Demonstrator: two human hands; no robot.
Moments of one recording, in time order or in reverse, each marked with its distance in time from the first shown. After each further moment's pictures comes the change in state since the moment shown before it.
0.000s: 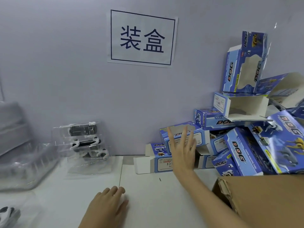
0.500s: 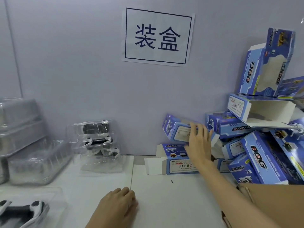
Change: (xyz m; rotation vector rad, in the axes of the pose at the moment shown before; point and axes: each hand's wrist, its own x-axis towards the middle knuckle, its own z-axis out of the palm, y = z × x) left_hand 0.006 -0.009 -0.022 -0.077 -0.253 0.101; right_hand 0.043 0.016 -0.008 0.194 0.007 0.006
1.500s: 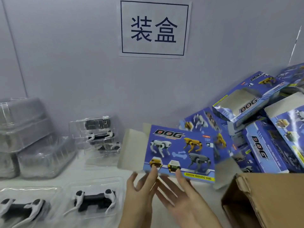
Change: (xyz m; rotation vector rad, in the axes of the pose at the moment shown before) left_hand 0.039 0.096 -0.025 -1.960 0.530 -1.078; right_hand -0.181 -0.054 -0.071 2.131 -0.629 0.917
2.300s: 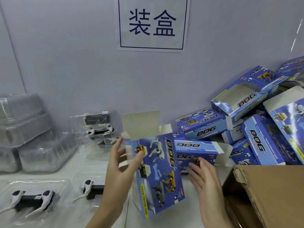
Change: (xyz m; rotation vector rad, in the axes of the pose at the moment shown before) left_hand 0.005 0.054 -0.022 0.476 -0.165 0.445; right_hand 0.009 -0.024 -0.028 -0.298 0.306 -0.436
